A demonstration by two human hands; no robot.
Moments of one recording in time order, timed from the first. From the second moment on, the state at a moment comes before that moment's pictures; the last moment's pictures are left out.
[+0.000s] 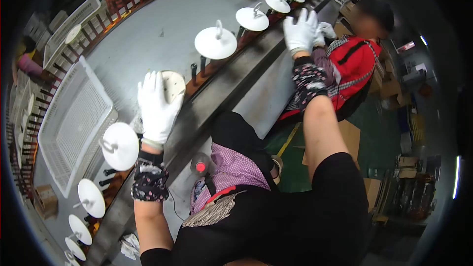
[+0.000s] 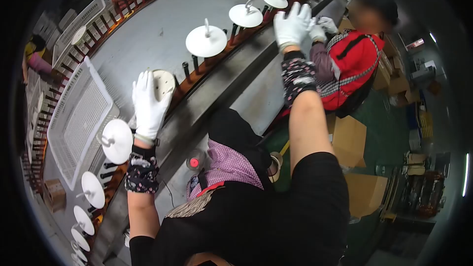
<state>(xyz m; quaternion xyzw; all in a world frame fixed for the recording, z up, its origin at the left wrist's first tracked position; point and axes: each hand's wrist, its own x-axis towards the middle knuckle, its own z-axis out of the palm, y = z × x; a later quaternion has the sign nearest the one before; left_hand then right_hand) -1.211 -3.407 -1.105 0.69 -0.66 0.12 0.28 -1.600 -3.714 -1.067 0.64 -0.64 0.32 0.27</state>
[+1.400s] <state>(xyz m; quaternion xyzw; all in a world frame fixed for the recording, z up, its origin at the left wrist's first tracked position) -1.160 -3.336 -1.118 0.76 -0.56 0.04 0.33 -1.243 -3.494 -1.073 0.90 -0.01 0.22 -0.37</state>
